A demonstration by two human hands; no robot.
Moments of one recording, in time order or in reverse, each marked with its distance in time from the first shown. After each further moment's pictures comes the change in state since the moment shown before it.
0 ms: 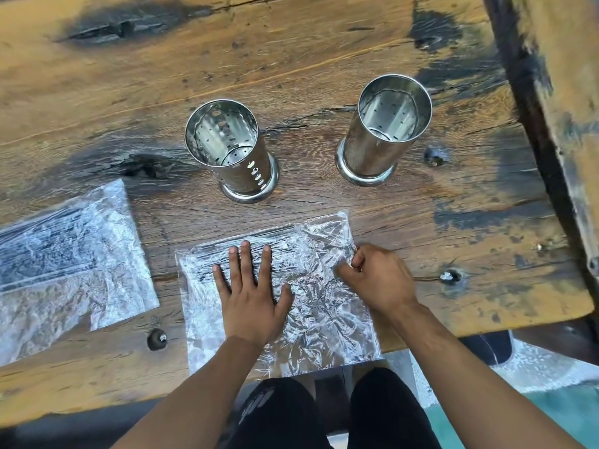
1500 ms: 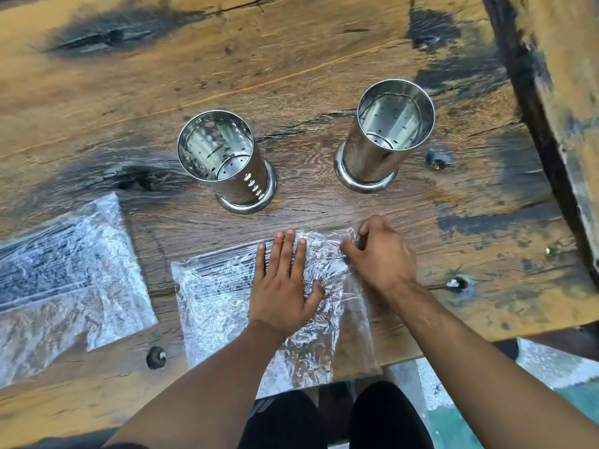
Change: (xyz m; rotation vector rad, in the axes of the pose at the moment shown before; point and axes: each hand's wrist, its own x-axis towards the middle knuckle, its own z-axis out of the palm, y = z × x) left_hand 0.043 0.035 -0.004 0.062 0.028 0.290; right_hand 0.041 -0.019 -0.017 -0.014 0.116 0.080
